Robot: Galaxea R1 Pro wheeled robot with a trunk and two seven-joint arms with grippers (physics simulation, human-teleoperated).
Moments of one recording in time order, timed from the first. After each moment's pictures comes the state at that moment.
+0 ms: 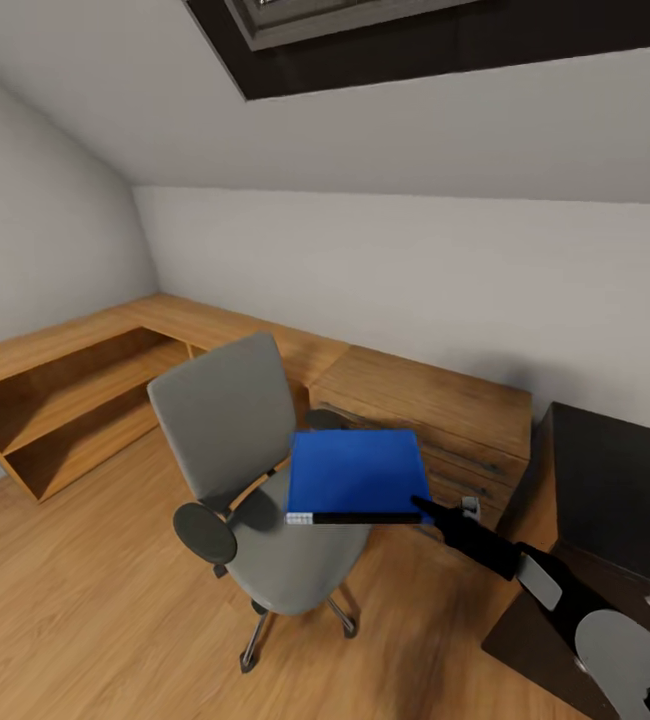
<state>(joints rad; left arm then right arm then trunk) -0.08 0.04 0.14 -0.33 0.49 -0.36 -0.02 -0.74 -0.24 0.23 -0.31 -0.88 0.39 1.17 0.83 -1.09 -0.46</state>
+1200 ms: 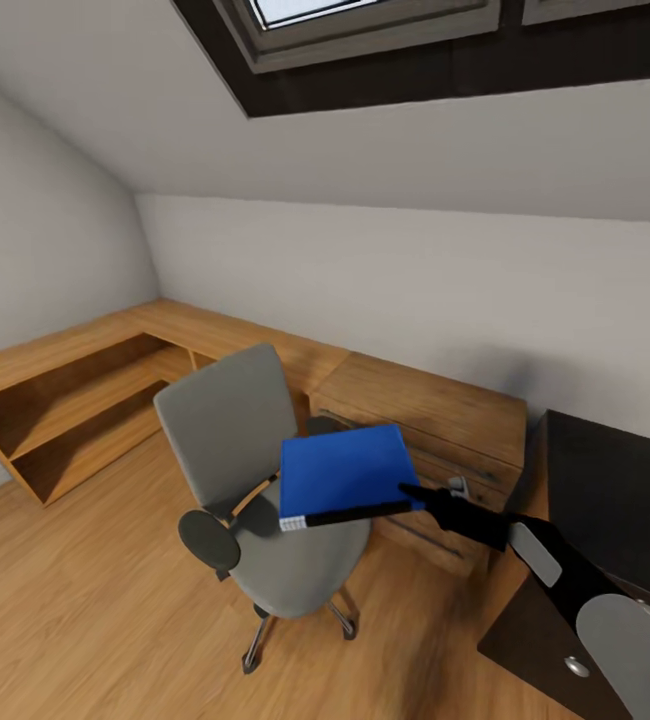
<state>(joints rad) -0.08 0.04 0.14 -0.33 0.49 -0.36 -0.02 -0.74 -0.26 0.26 -0.55 -0.88 0.59 0.91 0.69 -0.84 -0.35</state>
